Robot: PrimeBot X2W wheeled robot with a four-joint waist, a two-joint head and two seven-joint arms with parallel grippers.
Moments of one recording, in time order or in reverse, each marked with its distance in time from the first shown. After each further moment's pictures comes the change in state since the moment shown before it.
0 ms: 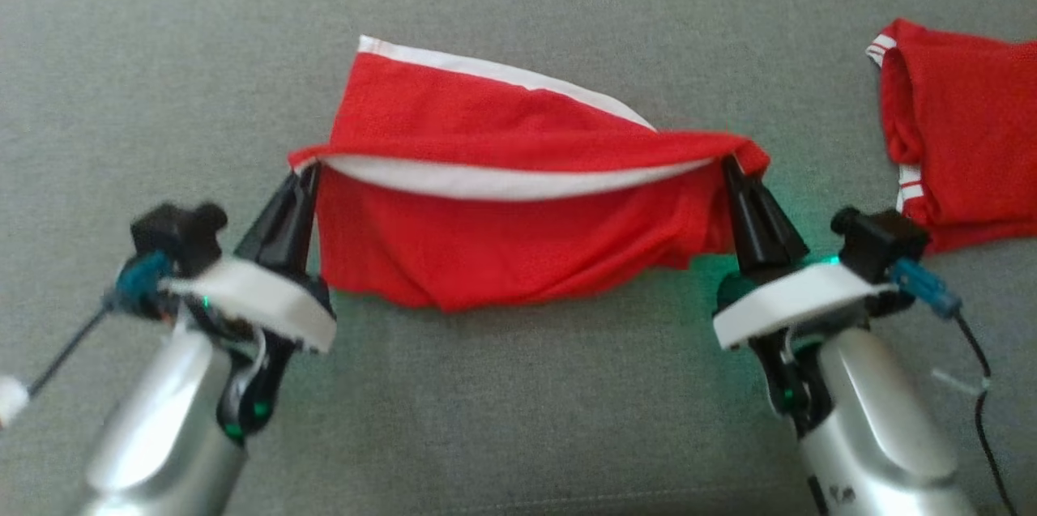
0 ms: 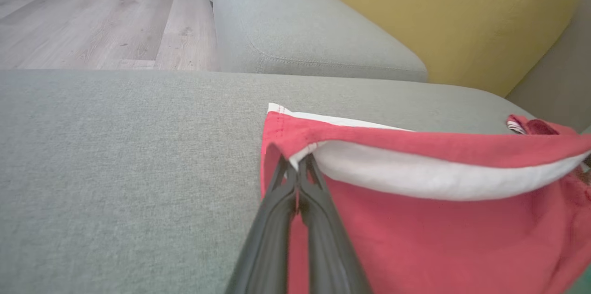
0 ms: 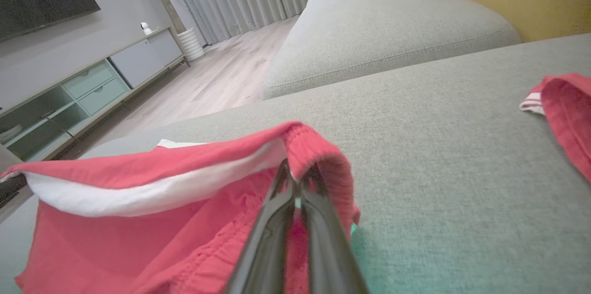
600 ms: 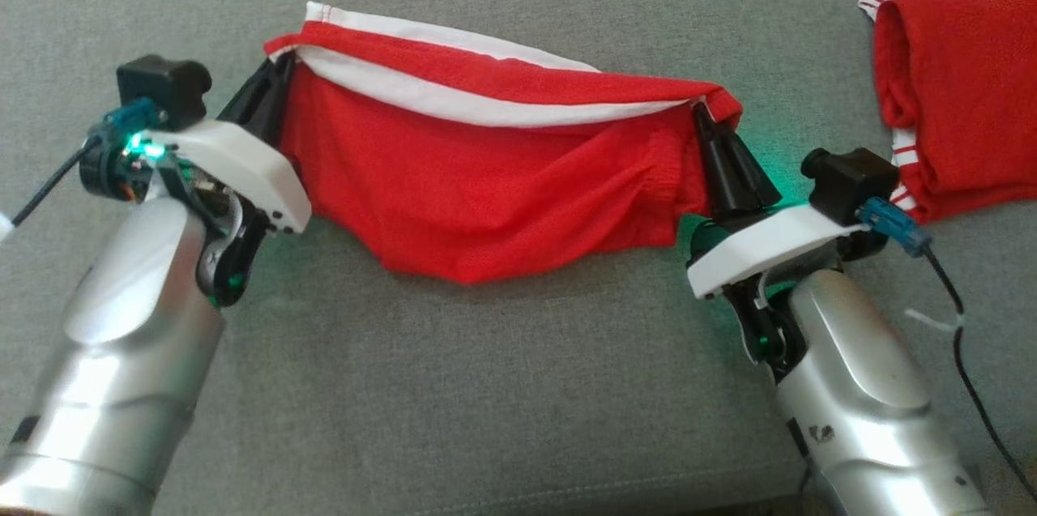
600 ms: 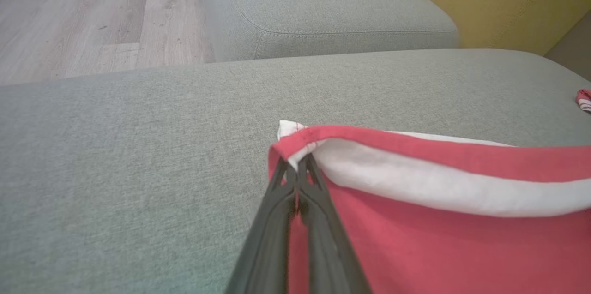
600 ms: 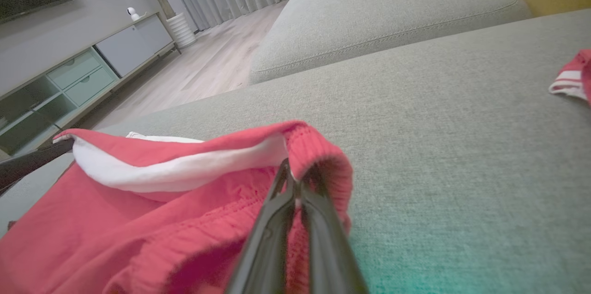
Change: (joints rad) left arm -0.358 -0.021 -0.058 0.347 0.012 -0.058 0.070; right arm -0.182 -0.003 0.084 0.165 0.051 0.000 -0.050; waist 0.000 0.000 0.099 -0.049
